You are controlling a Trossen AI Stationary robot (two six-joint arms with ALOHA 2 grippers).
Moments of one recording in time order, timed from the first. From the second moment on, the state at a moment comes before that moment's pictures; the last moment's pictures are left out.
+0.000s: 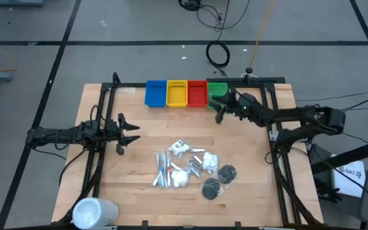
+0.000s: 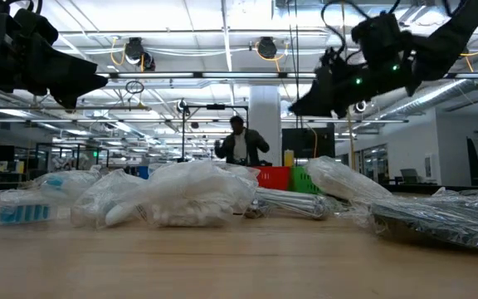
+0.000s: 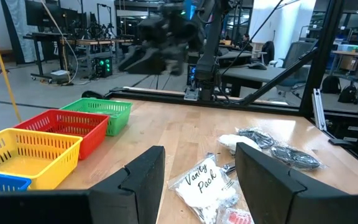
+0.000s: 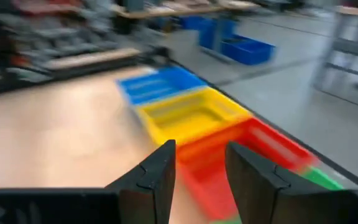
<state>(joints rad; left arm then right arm) -0.01 0.06 0.02 0.06 -0.09 -0.06 -0.43 1.30 0.47 0.66 0.02 0.03</state>
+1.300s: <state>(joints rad) -0.01 0.06 0.02 0.06 -0.09 -0.06 0.66 1.15 0.47 0.44 0.04 0.42</state>
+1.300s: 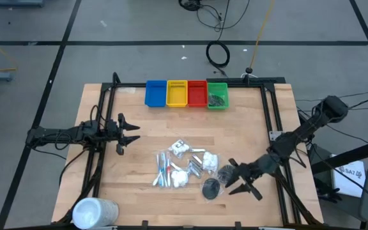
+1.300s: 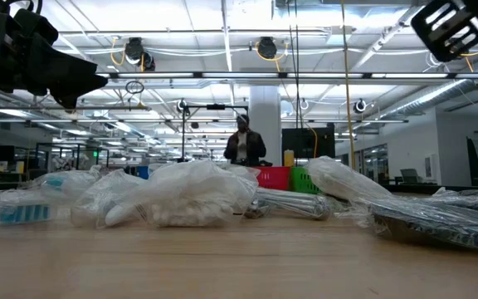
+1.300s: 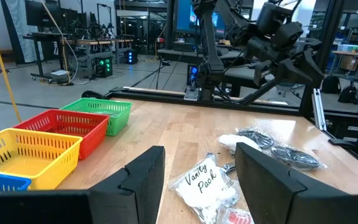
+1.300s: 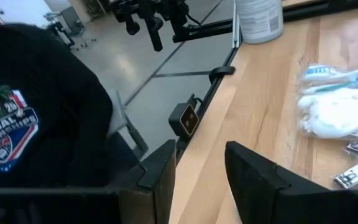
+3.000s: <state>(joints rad) -0.01 0.06 0.02 0.06 -0.09 -0.06 0.69 1.46 0.58 -0.26 0.39 0.93</state>
